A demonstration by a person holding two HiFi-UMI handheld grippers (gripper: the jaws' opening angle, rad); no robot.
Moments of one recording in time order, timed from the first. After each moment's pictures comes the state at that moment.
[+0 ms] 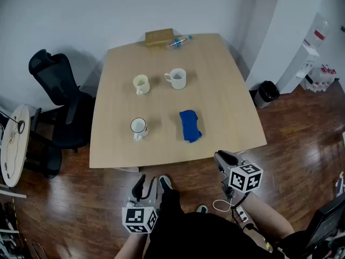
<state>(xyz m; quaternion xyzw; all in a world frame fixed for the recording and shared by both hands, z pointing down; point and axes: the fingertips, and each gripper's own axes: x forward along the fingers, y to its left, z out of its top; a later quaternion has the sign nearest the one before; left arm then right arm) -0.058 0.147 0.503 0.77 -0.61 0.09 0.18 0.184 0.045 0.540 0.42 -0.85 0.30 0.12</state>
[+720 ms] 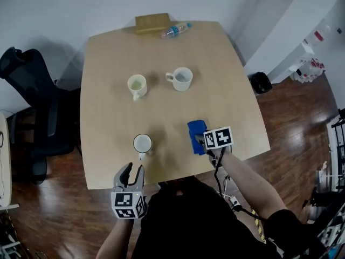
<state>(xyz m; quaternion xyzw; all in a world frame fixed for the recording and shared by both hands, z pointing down) -0.195 -0.001 0.563 0.77 -0.57 0.17 0.23 0.074 -0.134 0.689 0.41 -0.73 0.40 0.37</state>
